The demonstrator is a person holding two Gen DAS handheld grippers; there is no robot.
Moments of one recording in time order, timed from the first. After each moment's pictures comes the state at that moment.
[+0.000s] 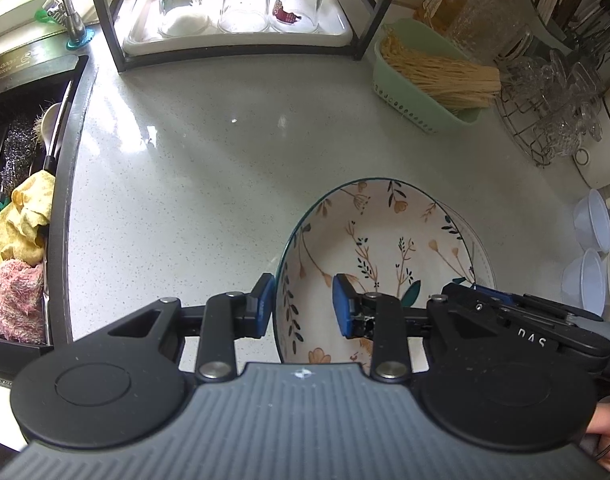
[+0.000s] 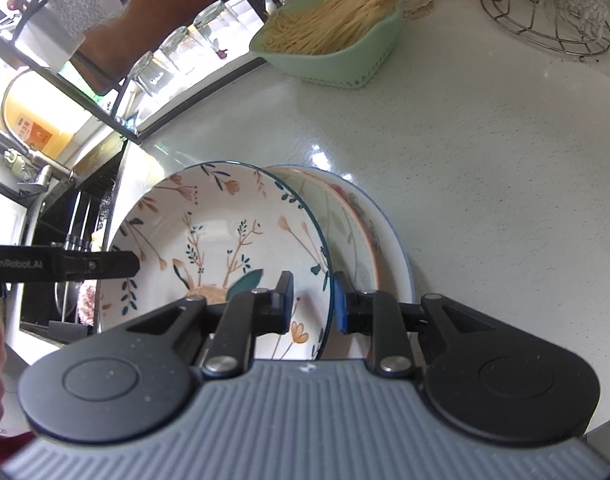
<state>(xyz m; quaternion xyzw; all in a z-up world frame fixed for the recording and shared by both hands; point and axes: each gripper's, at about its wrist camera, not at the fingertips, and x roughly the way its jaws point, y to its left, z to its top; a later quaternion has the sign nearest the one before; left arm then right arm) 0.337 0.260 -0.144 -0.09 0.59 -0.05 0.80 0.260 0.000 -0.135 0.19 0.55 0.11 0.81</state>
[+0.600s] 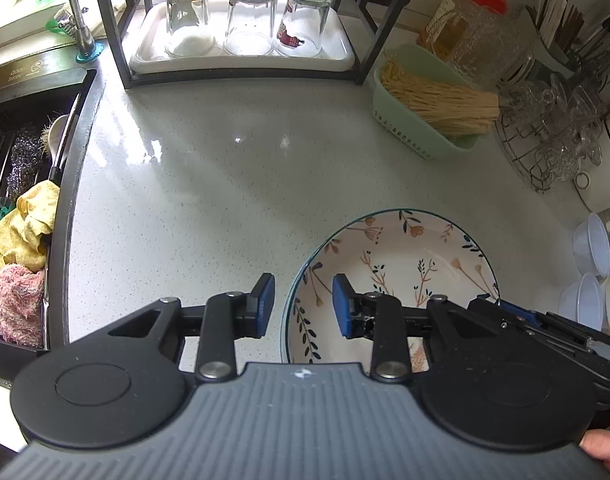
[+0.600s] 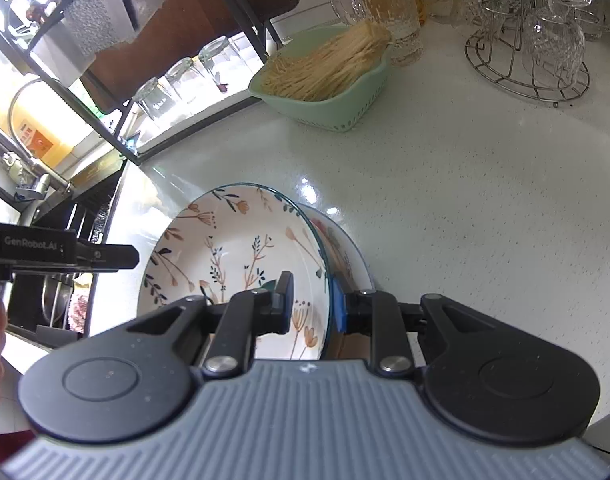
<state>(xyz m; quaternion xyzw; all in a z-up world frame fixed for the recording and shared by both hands) 0.336 0.255 -0.132 -0.10 0.56 -0.03 0.82 0.252 -0.011 -0.116 0.16 0.51 0.10 0.84</state>
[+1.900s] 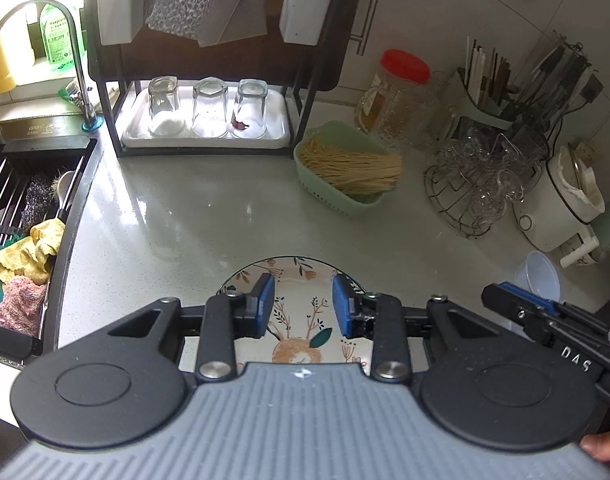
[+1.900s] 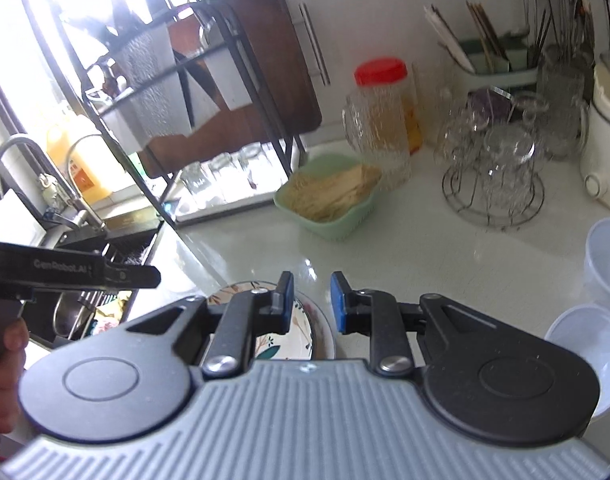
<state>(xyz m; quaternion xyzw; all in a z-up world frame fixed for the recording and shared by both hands) 0.275 0.183 -0.038 -0.10 0.46 -0.02 0.88 0.209 -0.062 -0.015 0.12 0.39 0.13 0.91</state>
